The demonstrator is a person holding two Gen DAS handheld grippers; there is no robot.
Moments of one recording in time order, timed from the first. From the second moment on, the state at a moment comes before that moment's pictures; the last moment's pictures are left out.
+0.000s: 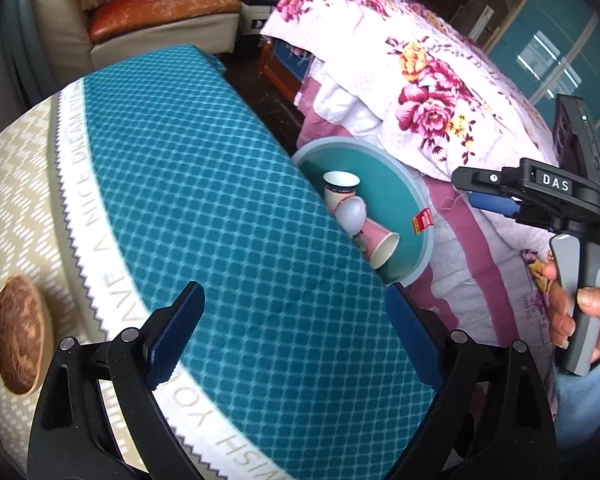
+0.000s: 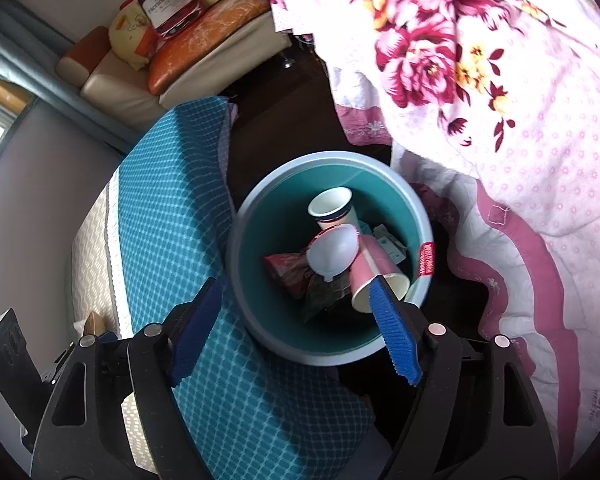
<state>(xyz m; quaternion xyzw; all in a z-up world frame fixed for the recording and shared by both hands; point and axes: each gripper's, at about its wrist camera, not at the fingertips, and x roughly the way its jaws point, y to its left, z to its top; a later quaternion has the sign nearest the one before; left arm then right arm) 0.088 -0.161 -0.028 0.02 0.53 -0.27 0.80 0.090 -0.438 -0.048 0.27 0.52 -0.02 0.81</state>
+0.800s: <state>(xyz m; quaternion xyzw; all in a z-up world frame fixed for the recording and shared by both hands) 0.057 0.006 -0.020 -0.07 0.51 -0.20 0.84 0.109 -0.250 -0.007 0.15 0.55 0.07 0.82</state>
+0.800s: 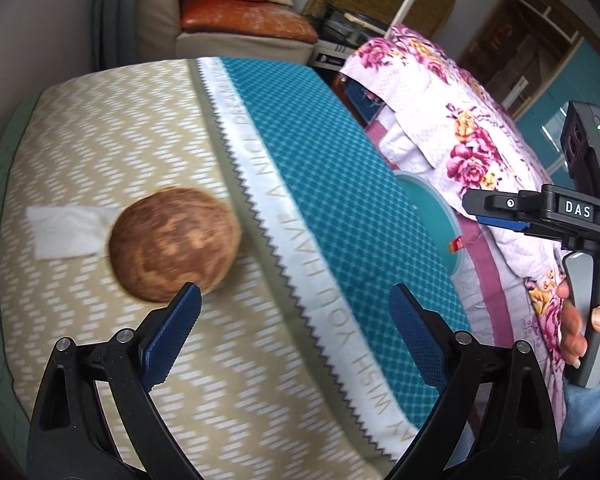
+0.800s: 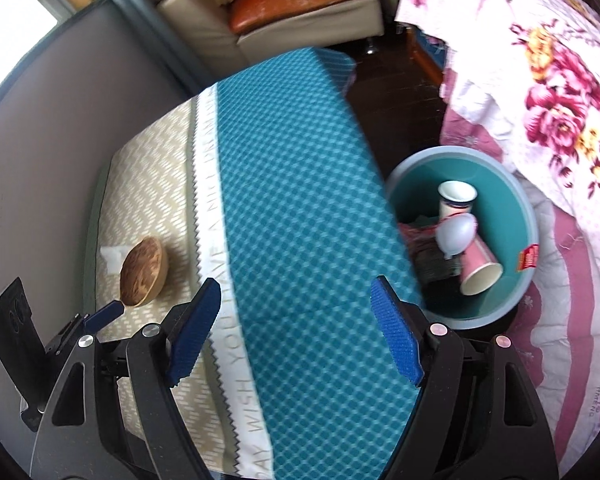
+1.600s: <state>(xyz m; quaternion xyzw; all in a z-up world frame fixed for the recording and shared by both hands) 0.066 0.131 -0.060 -0.06 0.52 -0.14 0.84 0.156 -0.099 -0.051 0.09 0.62 0.14 0.77</state>
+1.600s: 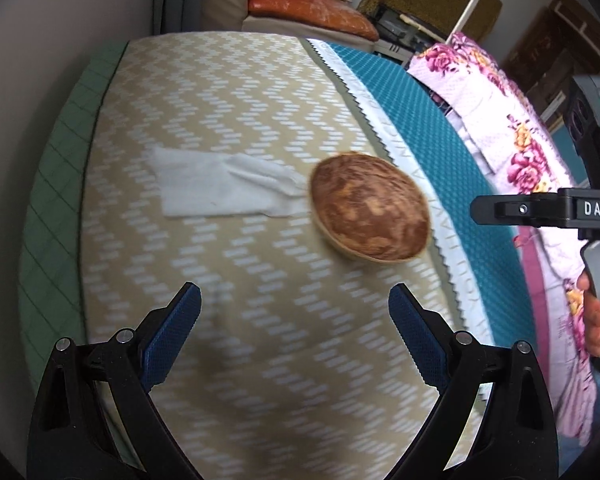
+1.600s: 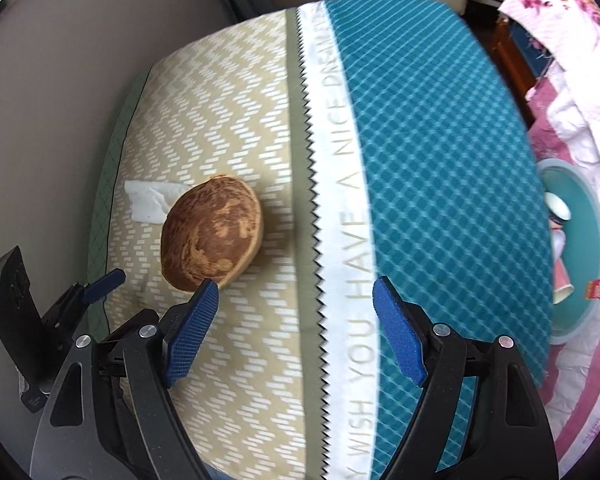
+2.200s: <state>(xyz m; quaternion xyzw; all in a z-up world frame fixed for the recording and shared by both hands) 0.116 0.163 -0.062 0.04 0.52 -0.14 0.84 0.174 -0.033 -0.089 0.07 0.64 0.18 0.75</state>
